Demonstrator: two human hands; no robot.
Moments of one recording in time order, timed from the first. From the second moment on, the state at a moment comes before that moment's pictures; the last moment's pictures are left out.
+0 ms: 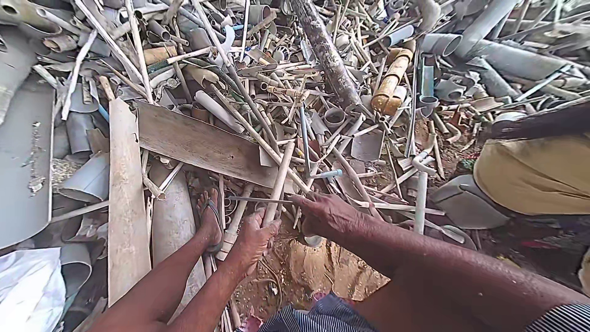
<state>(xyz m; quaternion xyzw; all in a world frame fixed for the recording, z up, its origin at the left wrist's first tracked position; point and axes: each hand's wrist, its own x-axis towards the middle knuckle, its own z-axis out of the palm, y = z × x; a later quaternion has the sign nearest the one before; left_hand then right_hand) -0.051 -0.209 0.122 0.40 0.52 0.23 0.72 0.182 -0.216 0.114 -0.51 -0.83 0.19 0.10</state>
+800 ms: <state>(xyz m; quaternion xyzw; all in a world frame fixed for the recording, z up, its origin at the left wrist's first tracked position) -0.039 -0.219 0.108 0.38 0.54 0.15 0.74 0.195 -0.238 0.101 -0.50 -0.82 0.27 0.06</state>
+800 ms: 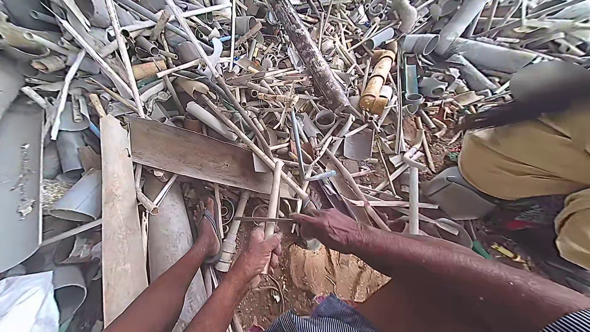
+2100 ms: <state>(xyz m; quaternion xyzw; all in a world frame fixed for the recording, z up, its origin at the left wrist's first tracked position) -0.033 -0.238 0.099 0.51 0.58 0.18 0.61 0.203 -0.229 0.094 -0.52 -0.82 0.21 0.08</state>
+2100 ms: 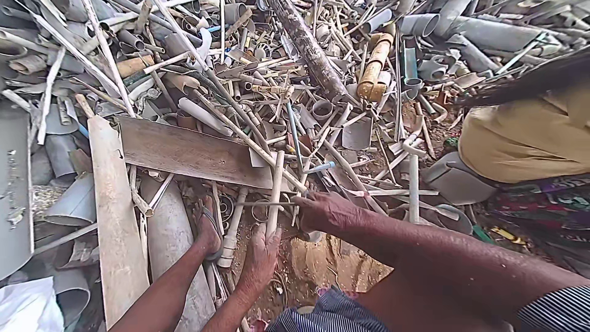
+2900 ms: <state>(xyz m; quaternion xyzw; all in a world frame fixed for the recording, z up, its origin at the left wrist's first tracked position) -0.037 -0.240 0.075 0.56 0.59 0.17 0.55 0.204 -0.233 0.103 -0.51 -0.82 0.23 0.05</state>
